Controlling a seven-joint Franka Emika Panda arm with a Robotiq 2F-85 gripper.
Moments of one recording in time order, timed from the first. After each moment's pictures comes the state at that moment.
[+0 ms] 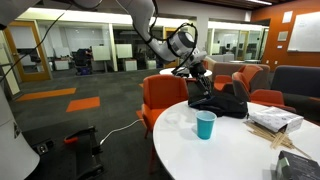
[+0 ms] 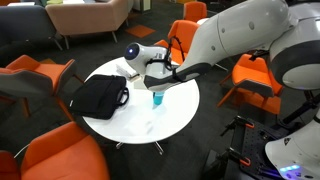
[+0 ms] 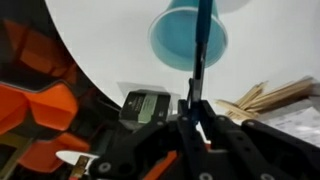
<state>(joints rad) 0.38 0.83 -0.37 -1.49 -0.43 2.18 1.58</state>
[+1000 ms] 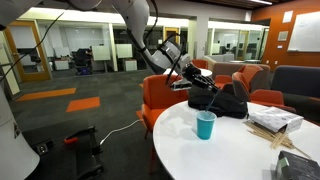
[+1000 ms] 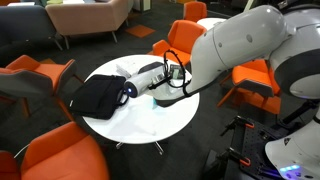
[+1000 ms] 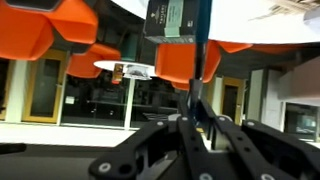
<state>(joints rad) 0.42 0.86 -0.29 -1.54 -1.05 1.89 2.17</state>
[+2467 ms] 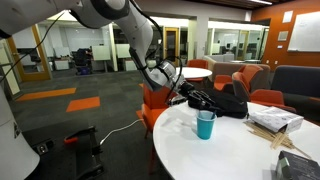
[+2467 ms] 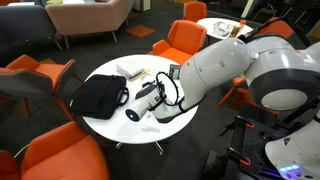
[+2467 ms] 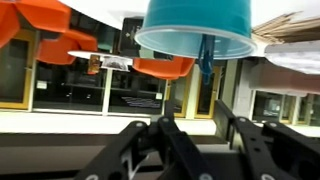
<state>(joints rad) 0.34 1.05 -0.12 -1.42 -1.27 1.83 2.28</state>
